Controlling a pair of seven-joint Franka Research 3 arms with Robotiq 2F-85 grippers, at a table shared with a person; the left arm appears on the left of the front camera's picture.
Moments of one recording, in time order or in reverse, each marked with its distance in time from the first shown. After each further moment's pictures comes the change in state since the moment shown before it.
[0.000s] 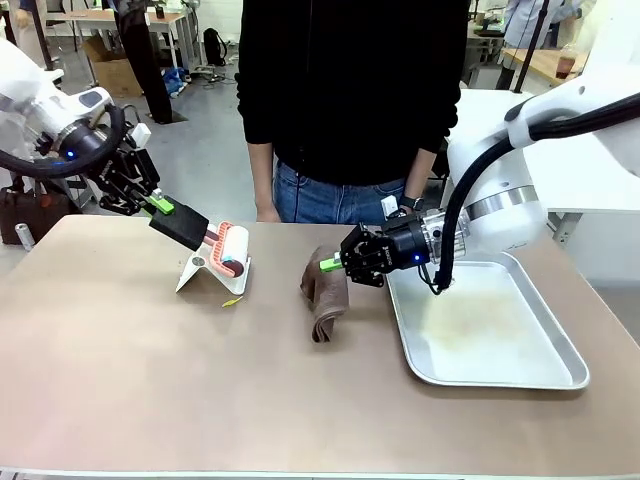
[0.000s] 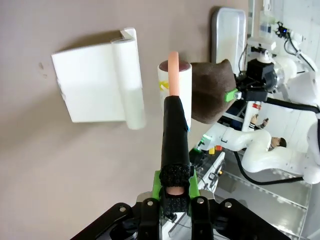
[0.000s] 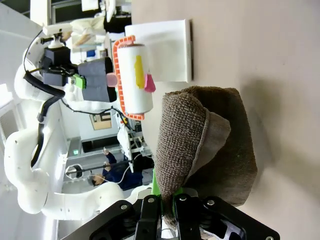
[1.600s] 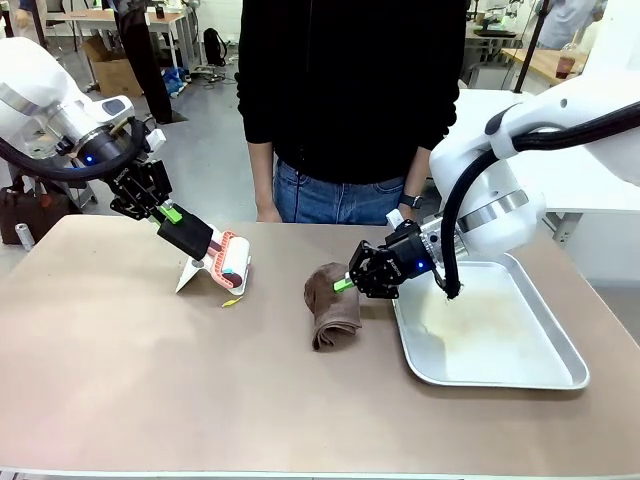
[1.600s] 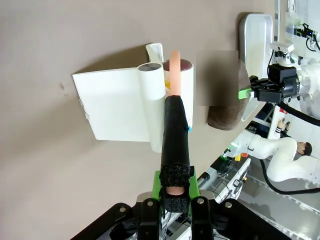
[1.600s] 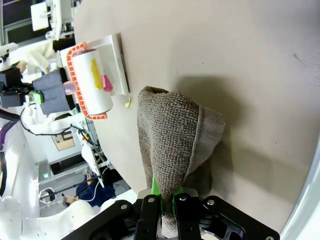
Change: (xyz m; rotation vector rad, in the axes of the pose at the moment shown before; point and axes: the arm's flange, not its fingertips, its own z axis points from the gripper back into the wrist) left arm 0.018 -0.003 -0.015 0.137 -0.002 -0.033; right arm 0.005 -0.020 0.004 -0.240 -0.033 -0.082
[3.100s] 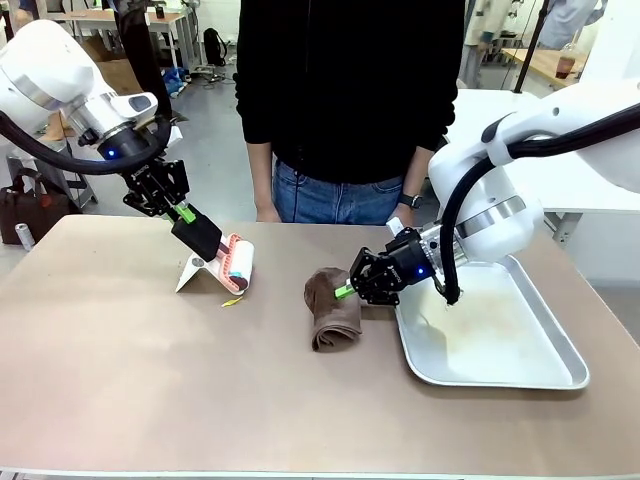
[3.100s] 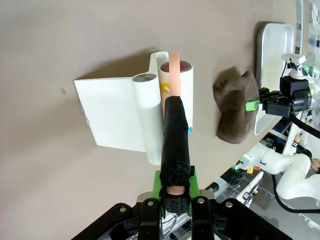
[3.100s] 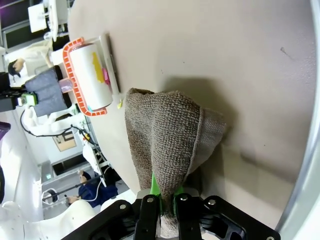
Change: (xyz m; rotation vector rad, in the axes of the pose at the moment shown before) left arm 0.009 -0.034 -0.015 0.124 -0.024 0.048; right arm 0.003 -0.014 -0.004 0.000 0.012 -0.028
